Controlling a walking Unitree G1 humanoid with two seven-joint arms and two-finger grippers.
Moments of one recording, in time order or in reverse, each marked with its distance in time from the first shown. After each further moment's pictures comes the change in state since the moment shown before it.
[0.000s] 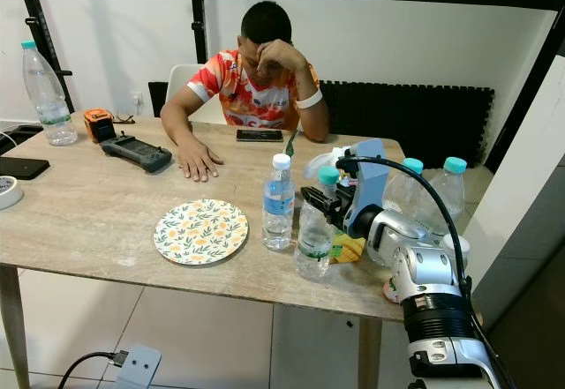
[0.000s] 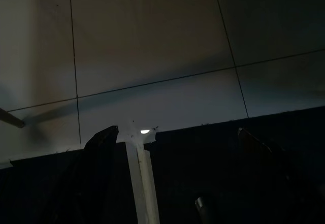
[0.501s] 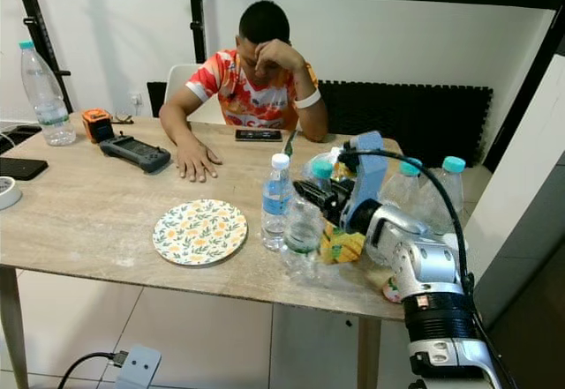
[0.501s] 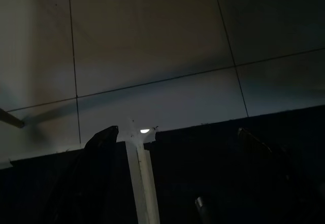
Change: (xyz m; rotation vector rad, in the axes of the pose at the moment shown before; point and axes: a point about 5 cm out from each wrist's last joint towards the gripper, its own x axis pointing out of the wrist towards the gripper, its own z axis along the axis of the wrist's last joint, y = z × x) left arm 0.000 0.000 0.000 0.000 0.001 -0.001; right arm -0.009 0.030 0.027 0.026 -0.106 0.295
